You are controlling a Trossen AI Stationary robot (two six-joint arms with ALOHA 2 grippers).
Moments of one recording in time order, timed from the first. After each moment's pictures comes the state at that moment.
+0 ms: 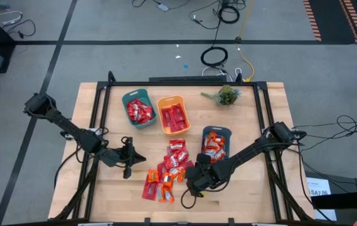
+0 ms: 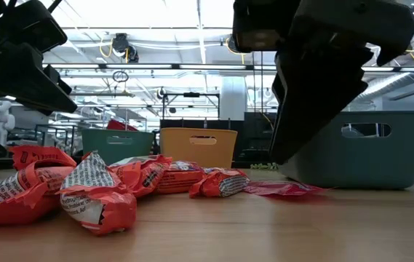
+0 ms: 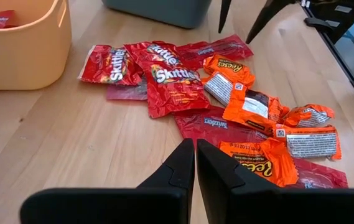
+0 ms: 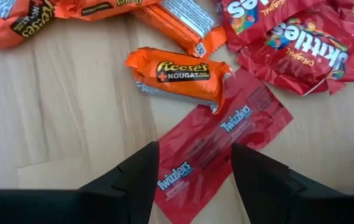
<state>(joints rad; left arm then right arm) -0.59 1.06 0.28 0.20 -0.45 -0.49 0.48 2.00 1.36 -0.60 0.29 0.66</state>
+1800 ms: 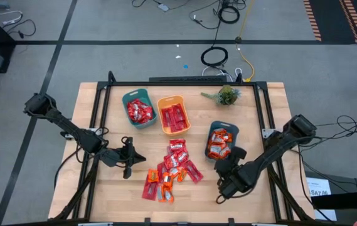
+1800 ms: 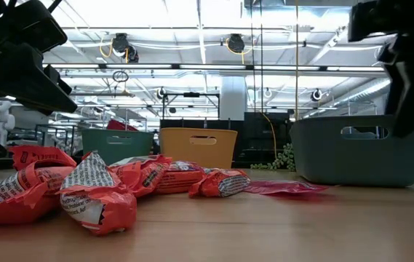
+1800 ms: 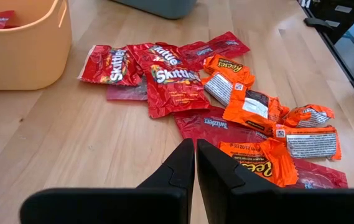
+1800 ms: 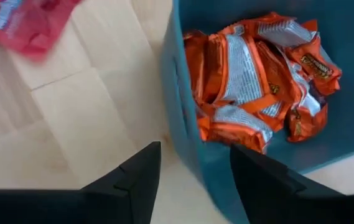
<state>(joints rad) -0.59 1.06 0.28 0.20 -0.45 -0.49 0.68 1.73 1.14 -1.09 0.47 1.13</state>
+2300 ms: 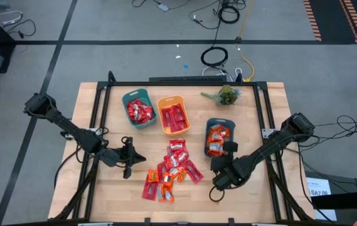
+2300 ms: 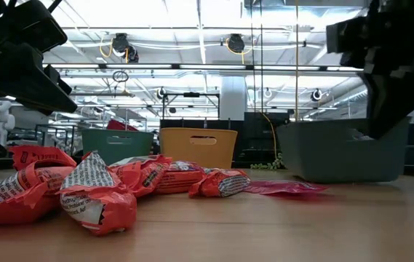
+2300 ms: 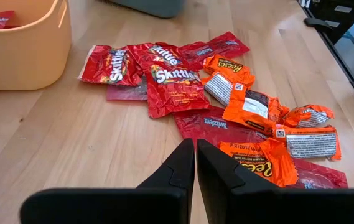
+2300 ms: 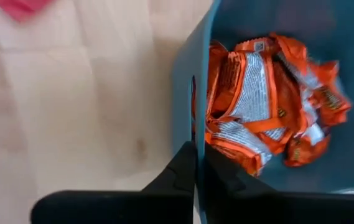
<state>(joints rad) -0.59 1.06 0.28 0.20 -0.45 -0.49 0.58 1.73 1.14 -1.08 0.44 0.72</state>
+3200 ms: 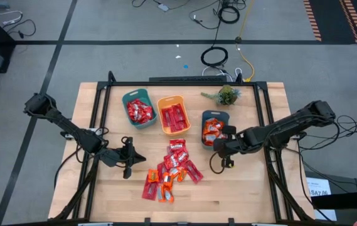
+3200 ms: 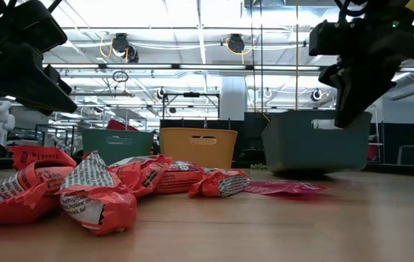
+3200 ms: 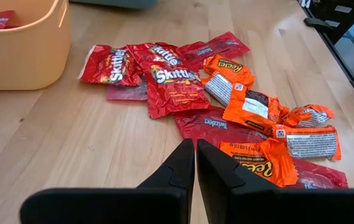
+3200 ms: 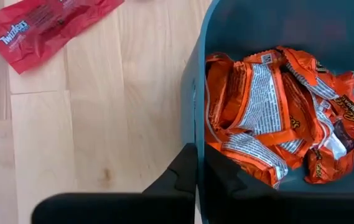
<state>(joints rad) -0.59 1.06 0.28 0.20 -0.45 -0.49 0.30 1.34 0.84 -0.70 0.25 0.33</state>
